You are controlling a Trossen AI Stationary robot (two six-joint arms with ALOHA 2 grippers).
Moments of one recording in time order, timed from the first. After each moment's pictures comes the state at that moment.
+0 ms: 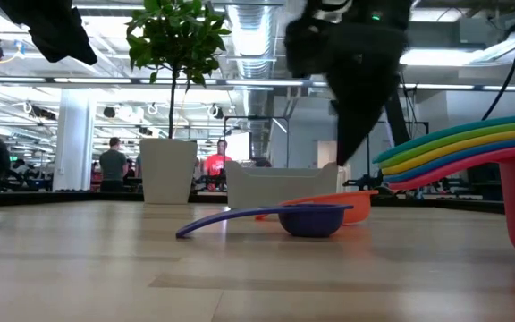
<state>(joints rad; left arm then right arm) -0.51 0.90 0.79 -0.80 -0.48 -0.70 0.26 1.86 1.36 -0.79 0.16 0.52</state>
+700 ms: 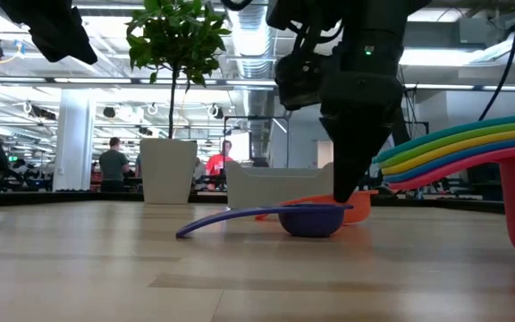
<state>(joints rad) -0.51 0.90 0.79 -0.79 -0.48 -0.70 0.26 1.96 1.36 -0.77 0.14 0.55</state>
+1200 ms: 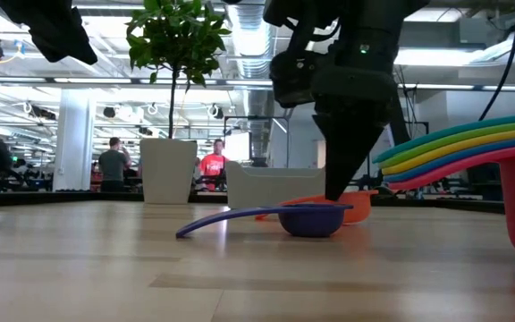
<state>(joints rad) -0.51 0.90 0.79 -0.79 -0.48 -0.70 0.26 1.96 1.36 -0.74 0.14 0.55</state>
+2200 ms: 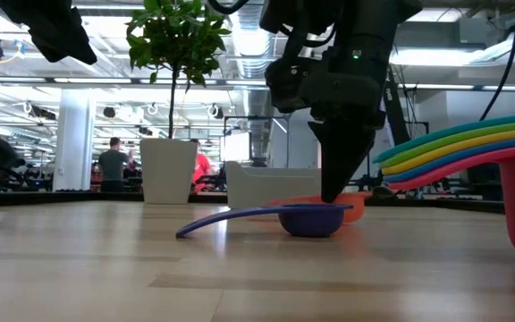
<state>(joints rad) -0.51 0.90 0.79 -0.79 -0.48 -0.70 0.24 1.97 1.36 -0.72 0.13 0.60</state>
